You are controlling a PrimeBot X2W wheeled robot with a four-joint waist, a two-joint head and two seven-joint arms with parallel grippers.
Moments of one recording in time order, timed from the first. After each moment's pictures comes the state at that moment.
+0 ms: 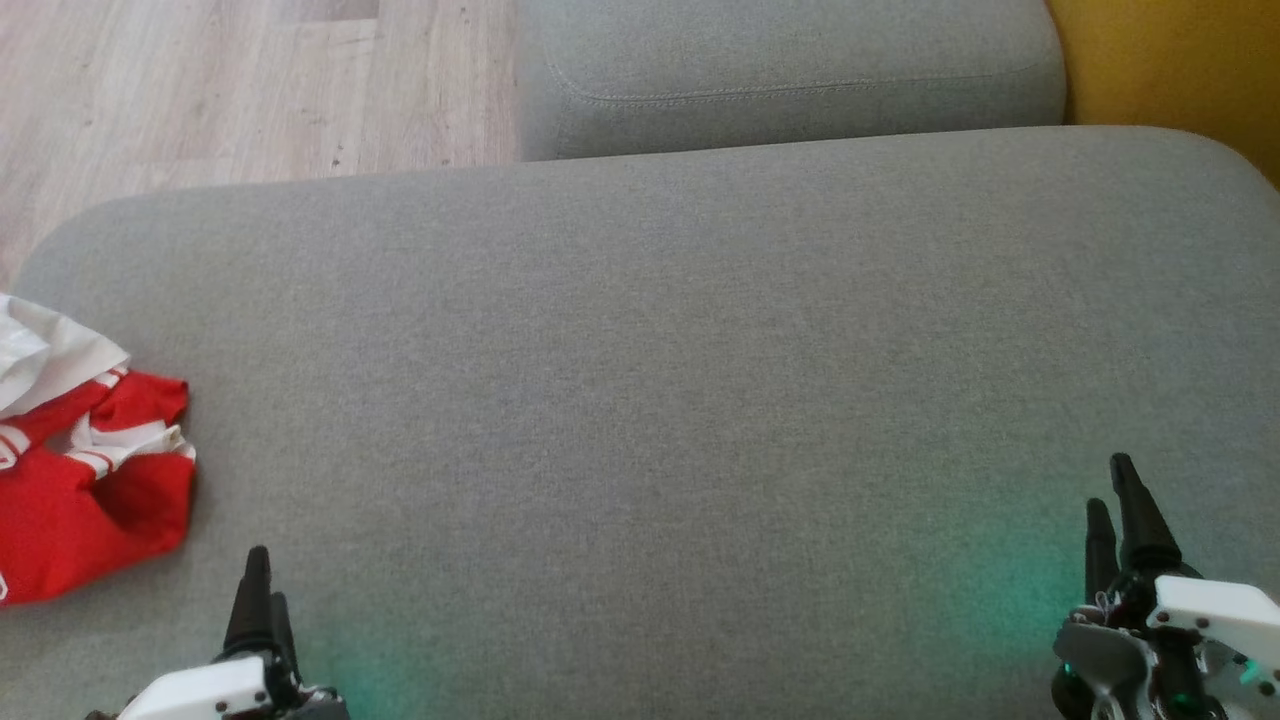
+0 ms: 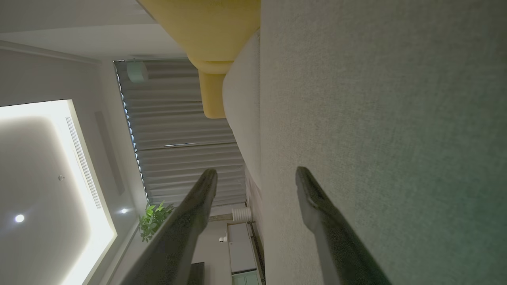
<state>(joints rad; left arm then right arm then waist) 0.01 0.04 0.07 0.36 -1.60 -0.12 0.10 -0.03 -0.04 -0.13 0.37 1.60 0.12 0.11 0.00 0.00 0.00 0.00</state>
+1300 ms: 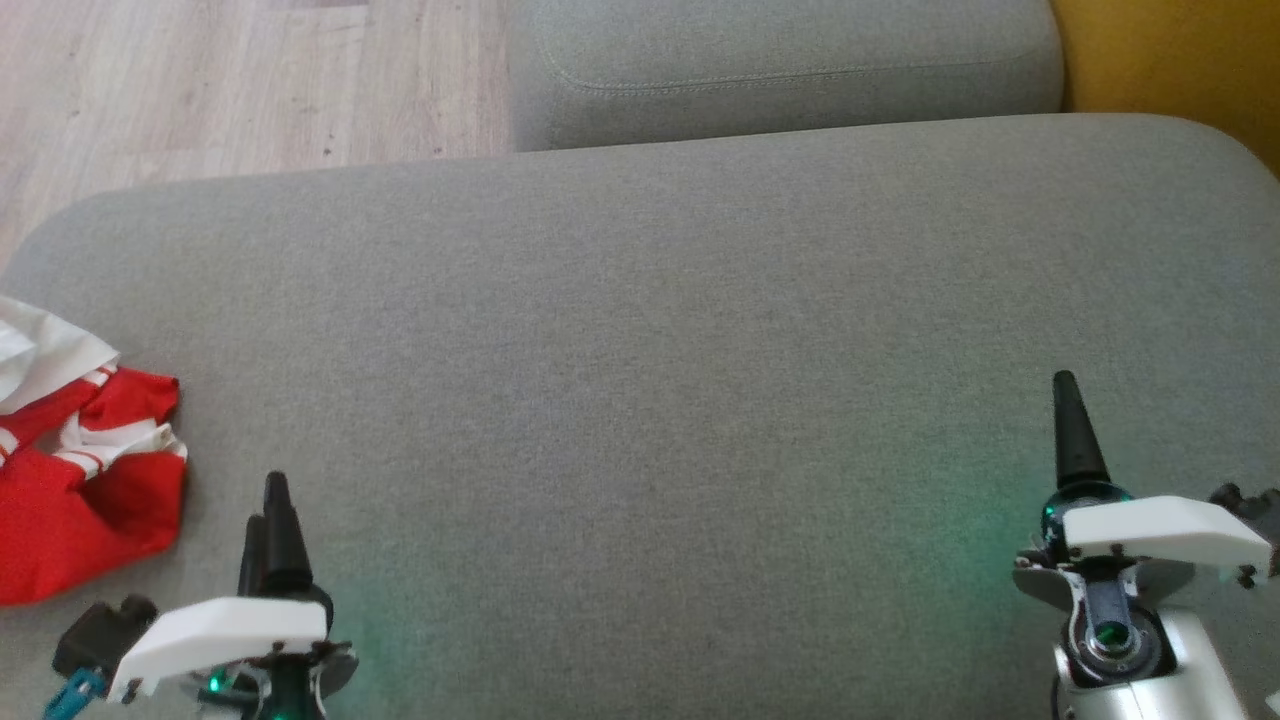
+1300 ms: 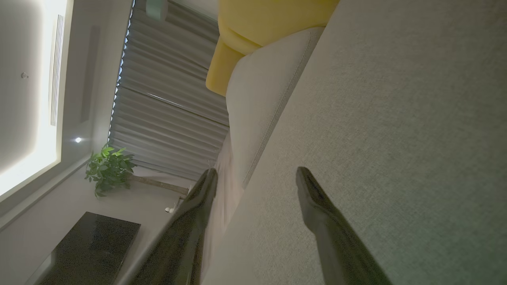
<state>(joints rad) -0.07 0.06 0.01 0.36 -1.12 -0.12 -0.01 -0.14 -0.05 -0.02 0.38 1.18 0.12 -0.01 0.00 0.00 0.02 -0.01</state>
